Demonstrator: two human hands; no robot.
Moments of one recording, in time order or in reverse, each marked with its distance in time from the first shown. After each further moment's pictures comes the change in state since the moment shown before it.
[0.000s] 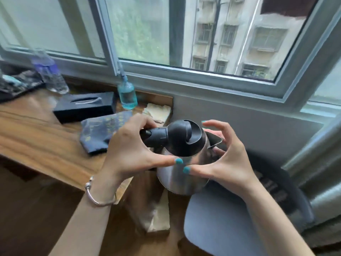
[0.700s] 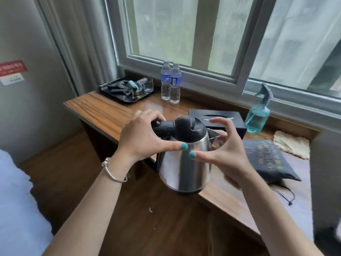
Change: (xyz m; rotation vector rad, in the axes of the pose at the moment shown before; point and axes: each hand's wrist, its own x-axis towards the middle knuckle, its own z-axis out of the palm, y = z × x) left_hand -0.018 -0.352 -0.335 0.267 0.137 -0.182; right_hand 0.152 -0.133 0.458 0.172 -0.178 -0.033
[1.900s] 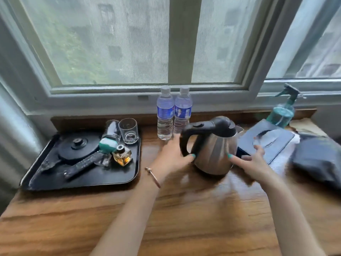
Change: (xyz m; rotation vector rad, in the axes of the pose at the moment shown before) left_hand 0.341 -0.304 0.144 -0.308 -0.929 0.303; right_hand 0.253 0.105 0.200 -0.263 0.716 0.984
